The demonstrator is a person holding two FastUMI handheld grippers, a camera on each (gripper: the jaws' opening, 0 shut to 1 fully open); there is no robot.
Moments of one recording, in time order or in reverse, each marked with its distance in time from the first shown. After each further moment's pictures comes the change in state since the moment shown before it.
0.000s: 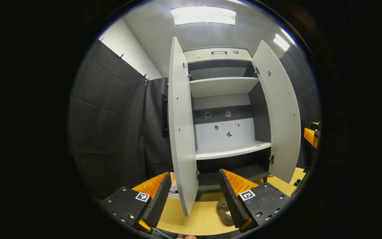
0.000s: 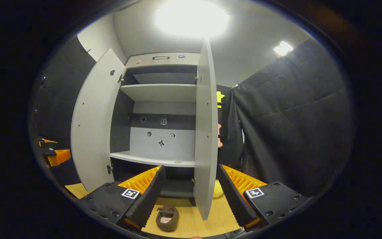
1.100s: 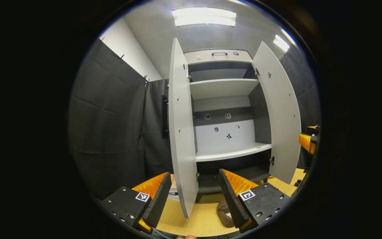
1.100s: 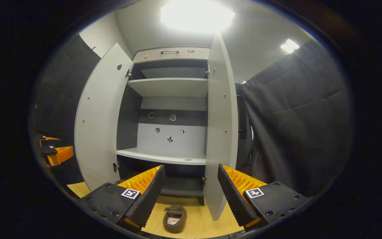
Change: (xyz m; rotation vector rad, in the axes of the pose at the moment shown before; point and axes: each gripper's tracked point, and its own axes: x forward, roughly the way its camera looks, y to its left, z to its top) left arm 0.005 0.001 -0.001 0.003 -0.021 0.009; right arm 0.023 0.035 -0.017 -0.008 0.042 0.082
